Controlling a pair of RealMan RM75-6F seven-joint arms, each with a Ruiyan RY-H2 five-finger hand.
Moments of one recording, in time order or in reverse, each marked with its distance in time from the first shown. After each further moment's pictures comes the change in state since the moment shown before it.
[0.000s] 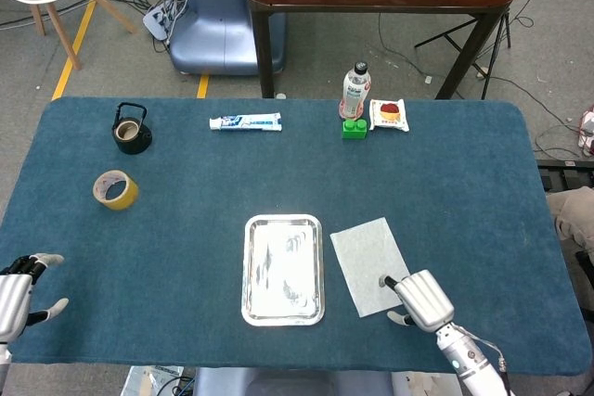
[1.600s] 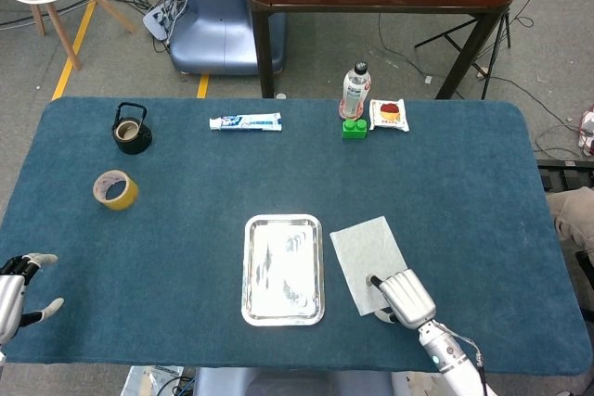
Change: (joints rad) left arm 0.011 0.013 -0.006 -0.003 0.002 0.016 -0.023; right arm 0.020 -0.136 0.008 0.119 0.033 -0.004 -0.028
